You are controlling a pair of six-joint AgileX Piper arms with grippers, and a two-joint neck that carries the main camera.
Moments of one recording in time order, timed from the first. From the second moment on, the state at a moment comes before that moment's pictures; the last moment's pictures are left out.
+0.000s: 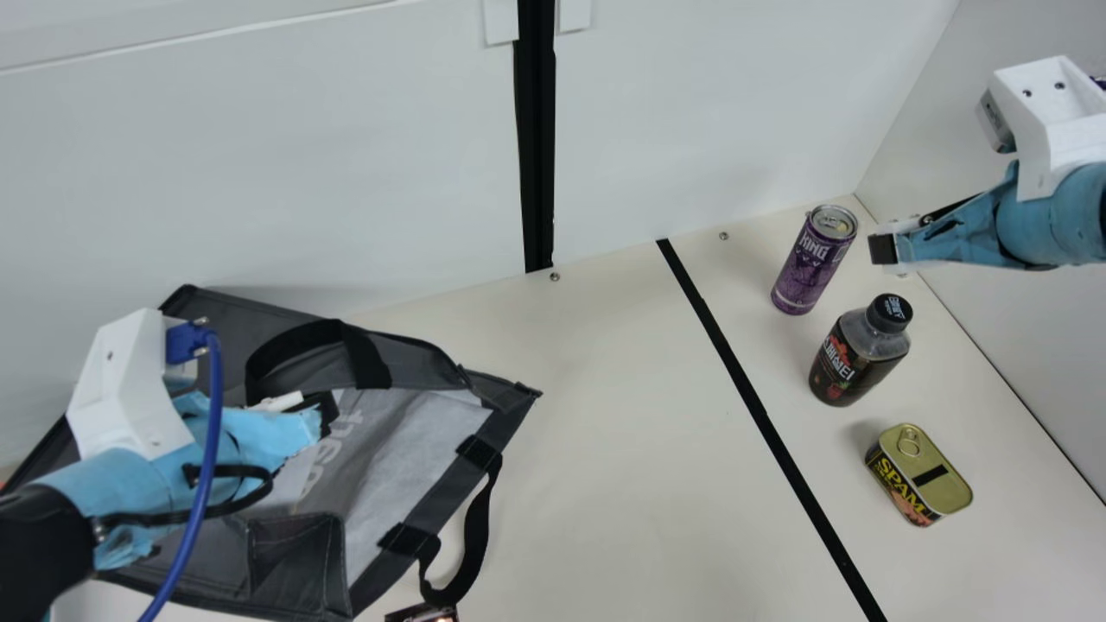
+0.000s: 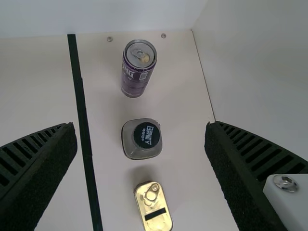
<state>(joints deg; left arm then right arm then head) -25.7 85.3 -77.6 -22.6 41.7 -8.6 -31.4 85.5 -102.0 4.2 69.8 -22.8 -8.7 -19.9</state>
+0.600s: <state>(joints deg) -25.7 85.3 -77.6 -22.6 41.7 -8.6 -29.9 94.9 -107.2 2.4 69.8 -18.9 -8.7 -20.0</state>
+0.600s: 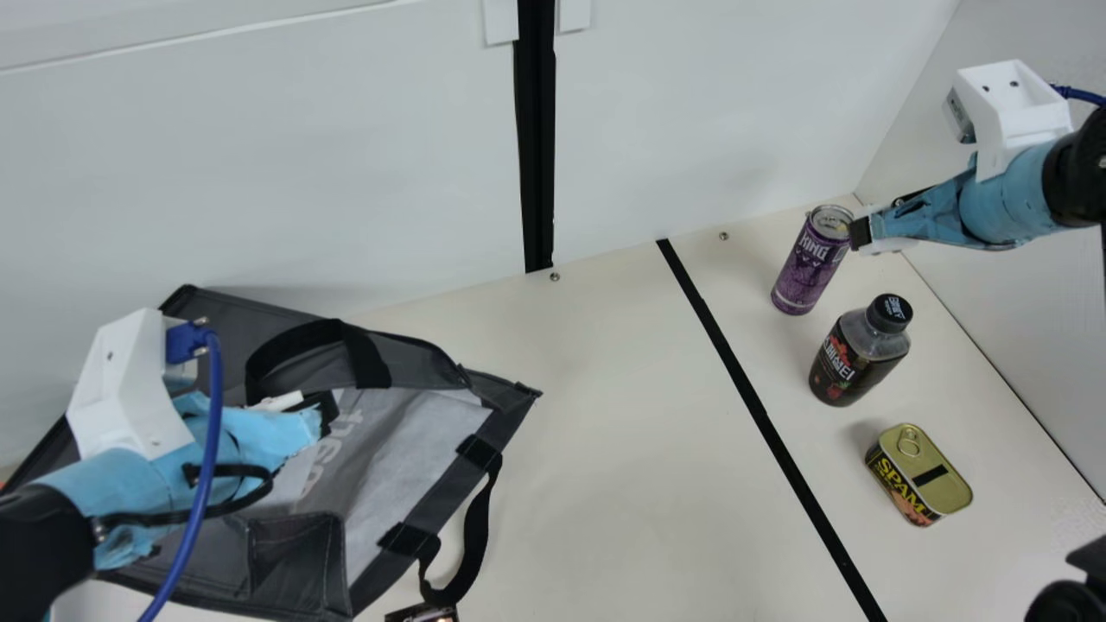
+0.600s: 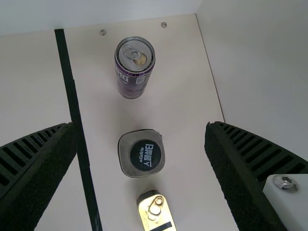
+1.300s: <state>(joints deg) -25.7 85.3 -77.6 -22.6 41.7 -8.6 -29.0 108.5 -117.0 2.2 69.8 -18.1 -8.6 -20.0</state>
